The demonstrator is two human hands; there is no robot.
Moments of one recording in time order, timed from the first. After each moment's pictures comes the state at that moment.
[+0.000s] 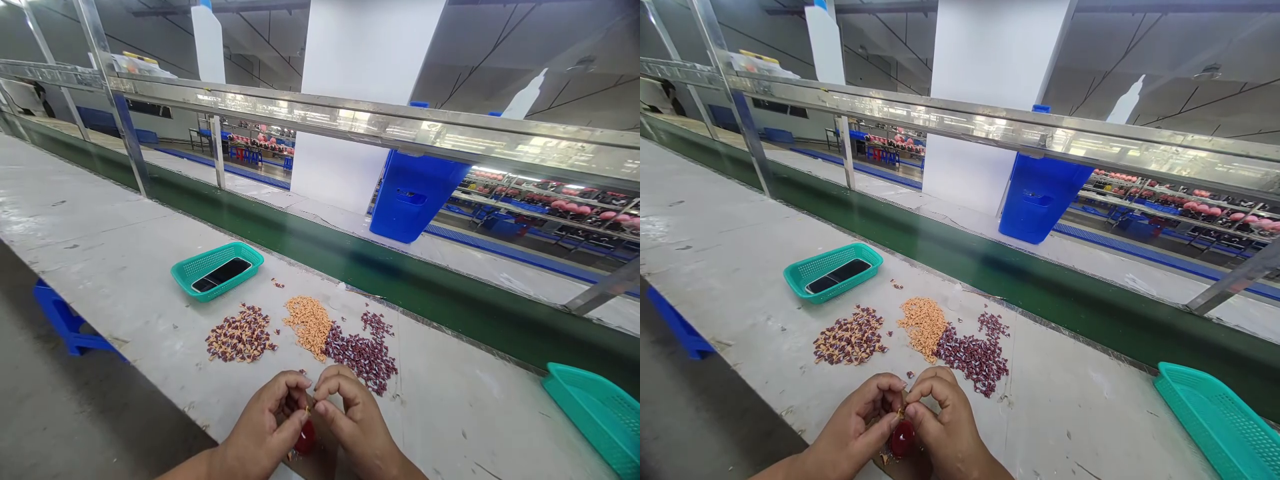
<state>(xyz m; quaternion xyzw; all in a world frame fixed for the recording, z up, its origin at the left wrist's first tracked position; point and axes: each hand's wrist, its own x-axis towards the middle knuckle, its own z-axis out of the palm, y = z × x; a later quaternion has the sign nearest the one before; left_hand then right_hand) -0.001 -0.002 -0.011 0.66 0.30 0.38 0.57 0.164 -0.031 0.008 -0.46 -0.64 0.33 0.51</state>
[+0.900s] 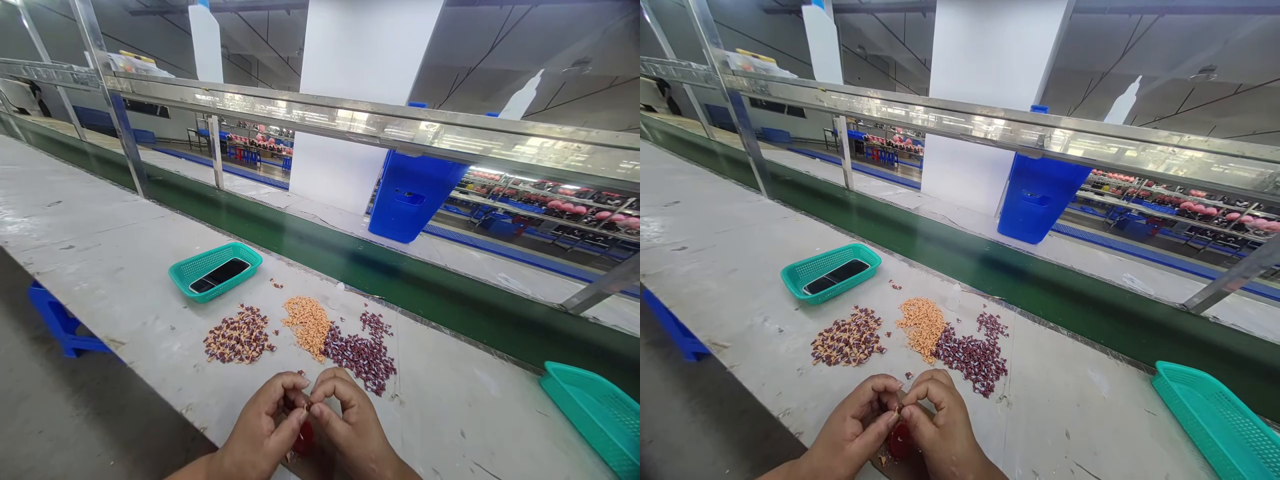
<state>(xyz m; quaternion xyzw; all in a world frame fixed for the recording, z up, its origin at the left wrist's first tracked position) 0.000 -0.004 -0.020 0.65 0.30 0.41 0.57 0.159 -0.032 0.003 -0.48 -0.63 0.33 0.51</state>
